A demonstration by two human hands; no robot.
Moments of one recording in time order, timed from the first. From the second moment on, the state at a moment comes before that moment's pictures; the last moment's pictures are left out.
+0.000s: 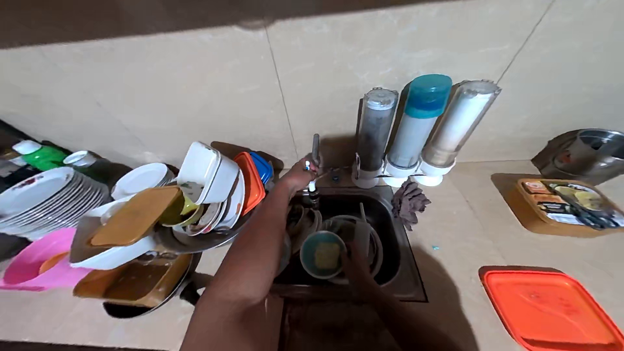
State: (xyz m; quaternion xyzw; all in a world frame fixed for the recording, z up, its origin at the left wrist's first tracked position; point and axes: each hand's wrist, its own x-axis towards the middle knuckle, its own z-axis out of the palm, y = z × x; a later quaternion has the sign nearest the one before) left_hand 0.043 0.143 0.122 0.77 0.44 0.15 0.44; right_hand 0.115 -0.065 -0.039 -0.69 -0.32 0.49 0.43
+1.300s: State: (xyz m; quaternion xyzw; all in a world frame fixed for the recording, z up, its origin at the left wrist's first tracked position) left_hand -0.304 -0.020 -0.065 0.80 0.56 0.21 0.02; right_hand 0.054 -0.081 -0.041 -0.57 -0.57 0.38 0.44
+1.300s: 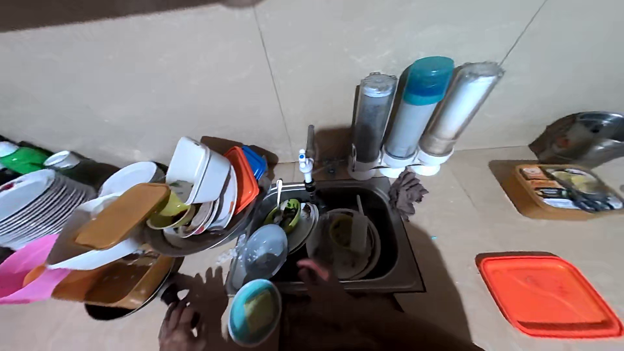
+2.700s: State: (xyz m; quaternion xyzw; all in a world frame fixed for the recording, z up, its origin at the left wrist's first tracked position) left_hand -0.183 -0.053 -0.060 0.84 0.51 0.18 0.06; right_hand 0.069 0.140 0.044 -0.44 -0.49 0.53 0.53
